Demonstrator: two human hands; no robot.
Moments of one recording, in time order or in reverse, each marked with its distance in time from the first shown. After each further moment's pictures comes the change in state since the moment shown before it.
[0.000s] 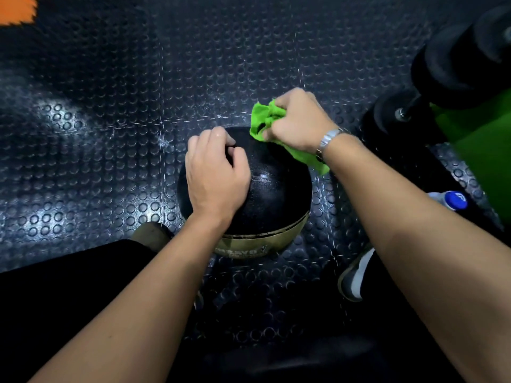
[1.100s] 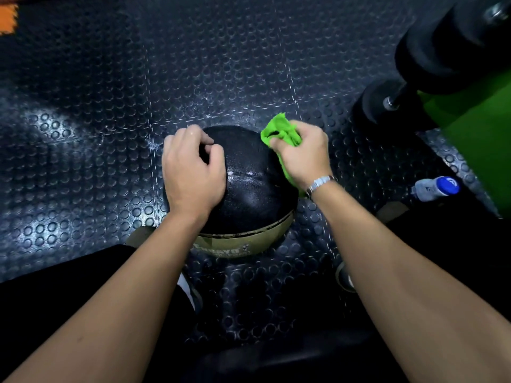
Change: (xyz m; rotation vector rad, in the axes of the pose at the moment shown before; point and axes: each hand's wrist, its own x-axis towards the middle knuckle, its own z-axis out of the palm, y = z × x) left_hand 0.006 -0.016 -0.004 0.004 0.019 0.036; right_hand -0.039 0.054 0.045 0.413 0.414 0.089
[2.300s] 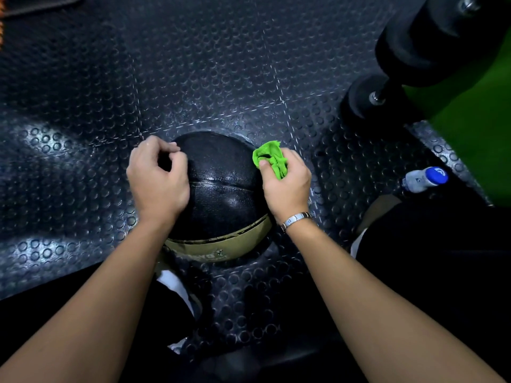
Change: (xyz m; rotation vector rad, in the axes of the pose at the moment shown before) left_hand 0.008 -0.029 -0.019 -0.113 0.010 -0.170; right_hand -0.056 0.025 0.023 0.067 0.206 -0.031
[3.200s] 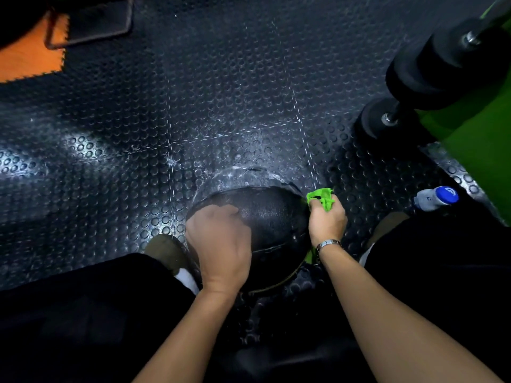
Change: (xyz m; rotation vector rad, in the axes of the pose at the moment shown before) left_hand -0.136 0.030 0.006 0.184 0.051 0.107; right_hand -0.017 0.053 -0.041 -0.041 0.134 0.581
